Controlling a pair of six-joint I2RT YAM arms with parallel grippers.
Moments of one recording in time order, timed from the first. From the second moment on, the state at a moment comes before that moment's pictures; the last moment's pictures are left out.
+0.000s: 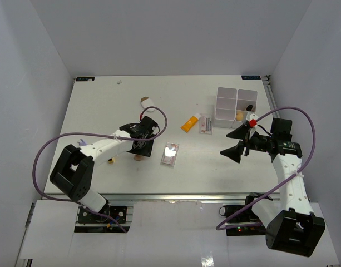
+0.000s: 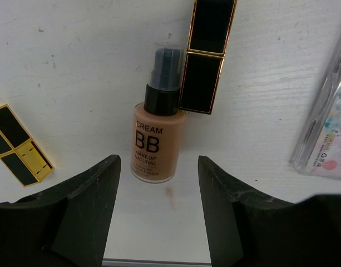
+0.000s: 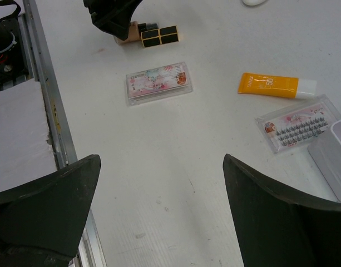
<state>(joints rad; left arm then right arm) -0.64 1.54 1.00 -0.68 -0.32 -0.36 -0.16 0.96 0.79 -0.71 -1.26 -0.76</state>
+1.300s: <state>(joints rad) -0.78 1.31 0.90 -0.14 0.12 -0.43 -0.18 1.19 0.90 -0.77 -1.34 -0.59</state>
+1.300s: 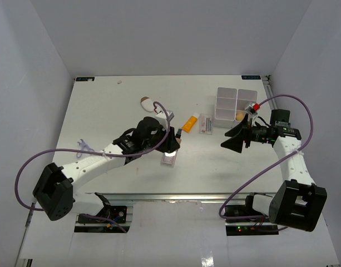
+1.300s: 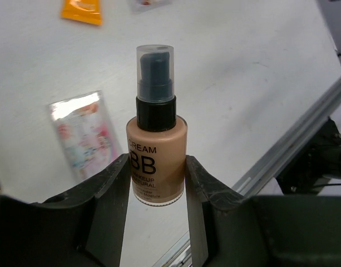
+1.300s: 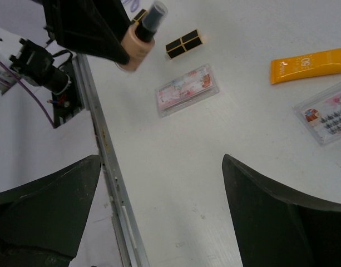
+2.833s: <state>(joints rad) -0.98 1.74 1.13 0.26 0.27 -0.41 -0.01 1.27 0.83 -0.31 -1.11 0.10</state>
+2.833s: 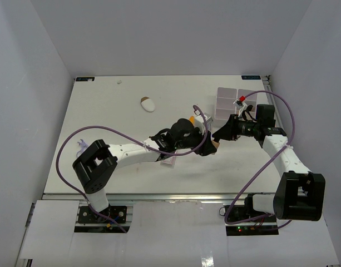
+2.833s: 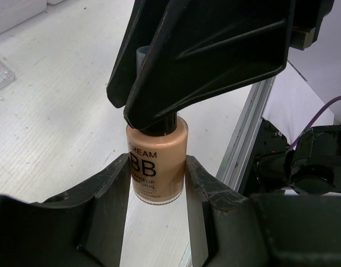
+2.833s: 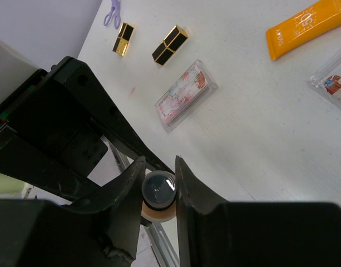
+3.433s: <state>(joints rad) -0.98 1.74 1.15 0.25 0.23 -0.40 -0.01 1.26 0.83 -0.31 -1.11 0.07</state>
